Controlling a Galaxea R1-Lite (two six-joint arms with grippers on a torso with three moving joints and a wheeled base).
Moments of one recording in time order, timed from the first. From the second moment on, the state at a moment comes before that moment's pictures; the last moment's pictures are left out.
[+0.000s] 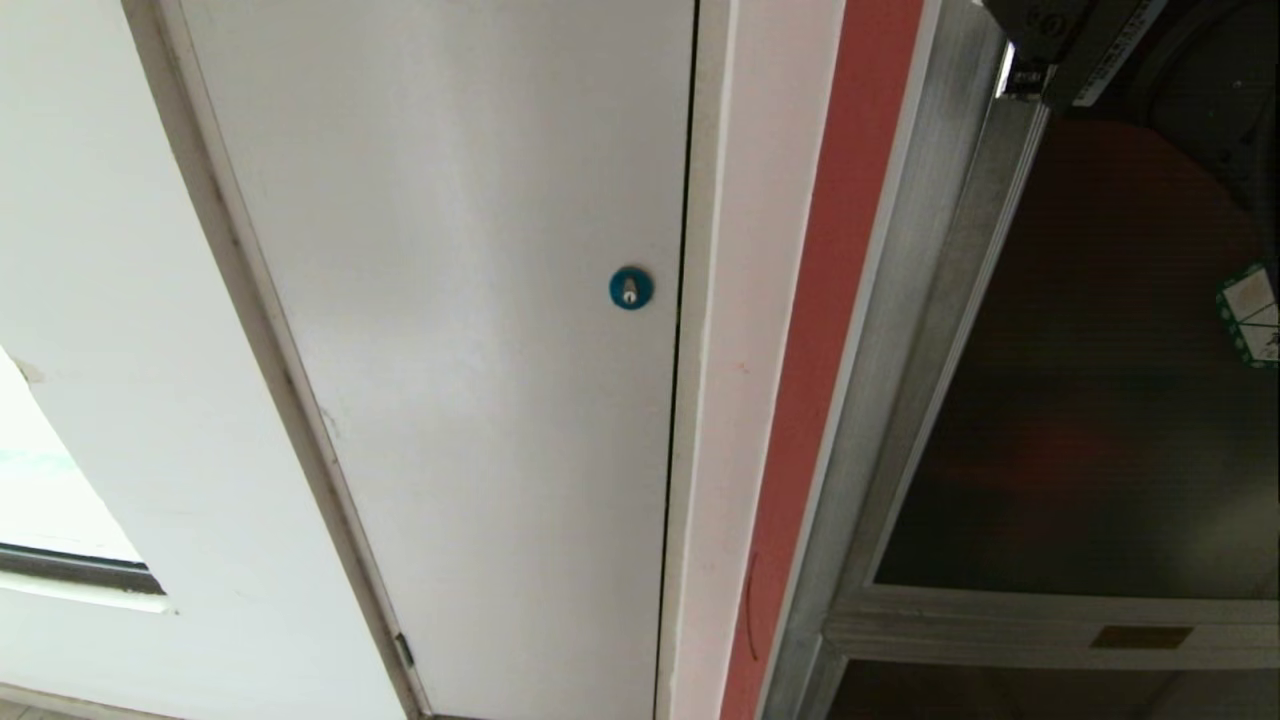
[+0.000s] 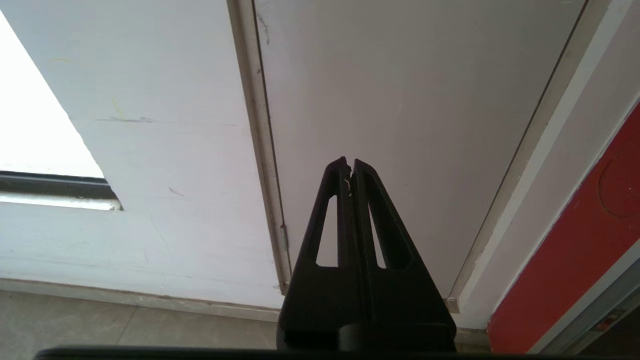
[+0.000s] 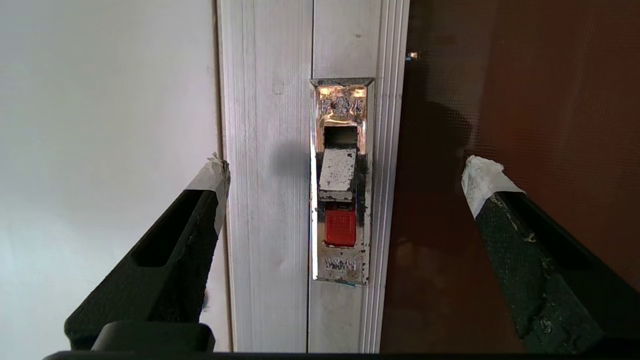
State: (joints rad) left arm 0.00 0.00 0.00 0.00 0.01 0.00; right arm 0.56 1.43 -1.15 -0.76 -0.46 -0.22
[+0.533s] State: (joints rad) left arm 0.00 0.00 0.00 0.00 0.01 0.00; right arm 0.56 1.44 -1.16 -0.76 -0.46 -0.22
